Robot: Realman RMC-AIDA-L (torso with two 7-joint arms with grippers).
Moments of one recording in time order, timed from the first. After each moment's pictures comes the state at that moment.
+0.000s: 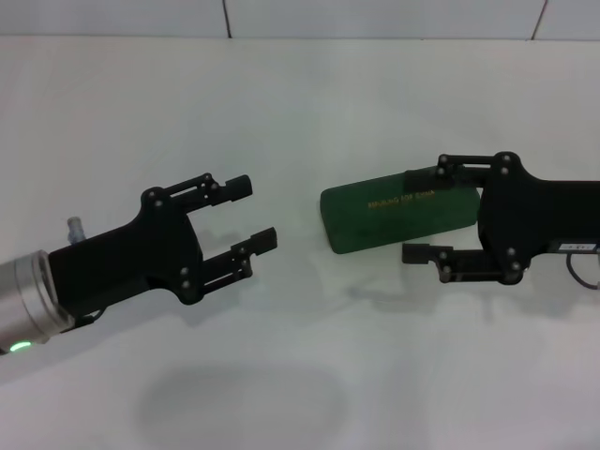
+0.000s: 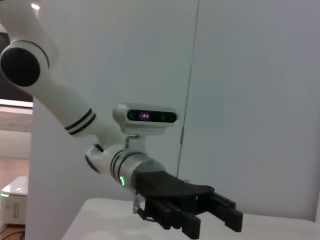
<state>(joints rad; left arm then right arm) -0.35 -1.97 1.46 0.38 1.00 1.59 -0.74 0.56 2.01 -0.90 -0.55 -1.70 -1.78 0.90</state>
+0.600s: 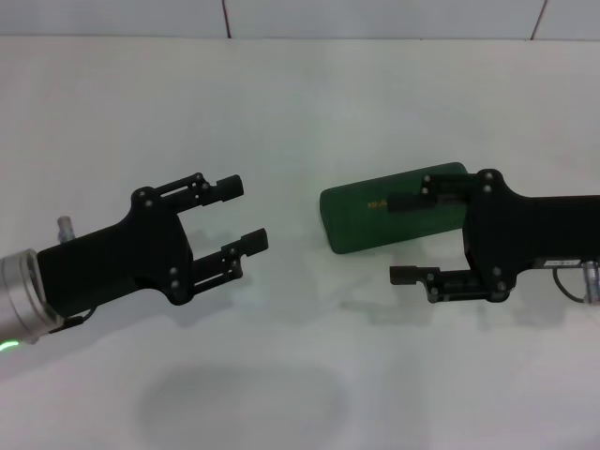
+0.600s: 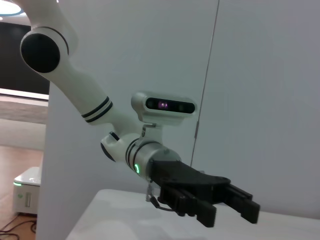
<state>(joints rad) -0.35 -1.96 1.46 0.38 1.00 1.60 -0.77 0.57 2.02 -0.95 -0.52 -1.70 -1.77 0.83</state>
